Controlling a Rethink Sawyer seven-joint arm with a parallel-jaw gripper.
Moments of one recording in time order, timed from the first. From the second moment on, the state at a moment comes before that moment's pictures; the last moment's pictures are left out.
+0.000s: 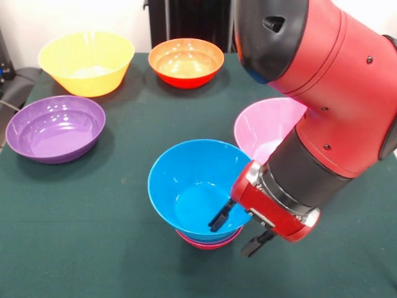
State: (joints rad) arm 0.04 0.29 -1.09 0.34 0.63 1.00 2.19
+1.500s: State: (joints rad) arm 0.09 0.01 -0.98 0.48 0.63 1.00 2.19
